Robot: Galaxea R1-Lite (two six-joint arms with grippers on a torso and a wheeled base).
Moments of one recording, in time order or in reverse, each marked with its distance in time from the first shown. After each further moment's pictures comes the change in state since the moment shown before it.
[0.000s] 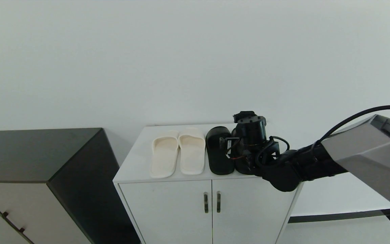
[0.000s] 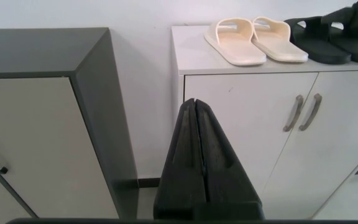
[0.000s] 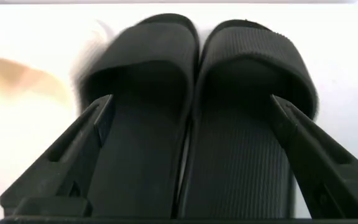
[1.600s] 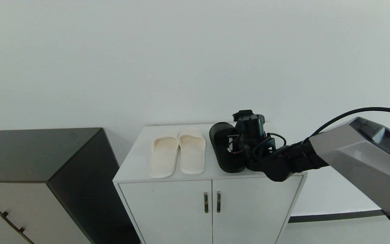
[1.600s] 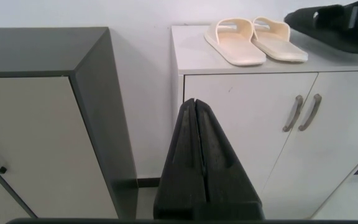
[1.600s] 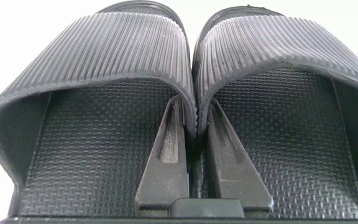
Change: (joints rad) left arm 0.000 0.000 0.000 0.000 0.000 -0.004; right arm -0.050 0.074 -0.111 0.029 0.021 -0.082
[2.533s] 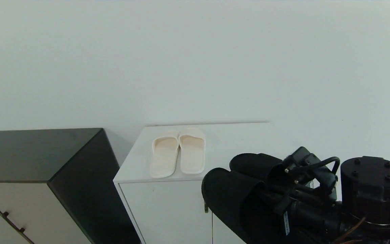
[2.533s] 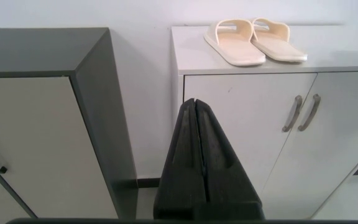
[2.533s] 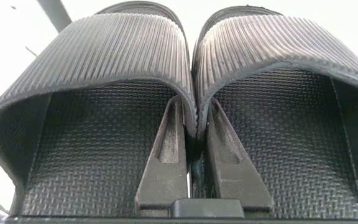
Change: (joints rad) left arm 0.000 0.000 0.000 0.000 -0.002 0.000; right arm 0.226 -0.733 0.969 -0.203 0.346 -0.106
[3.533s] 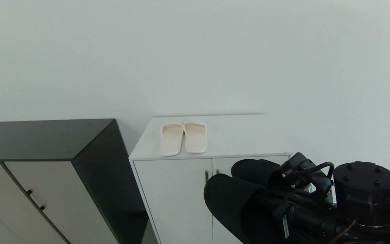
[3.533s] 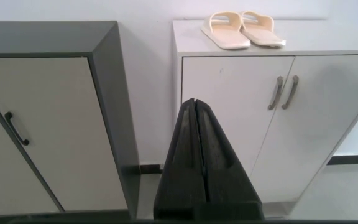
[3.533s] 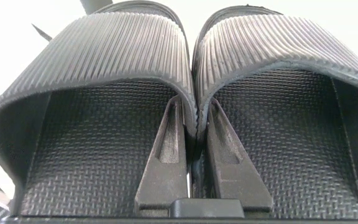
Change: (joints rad) left arm 0.000 0.000 0.000 0.000 0.000 -0.001; right arm -0.027 0.039 0.025 -0.019 0.017 0.017
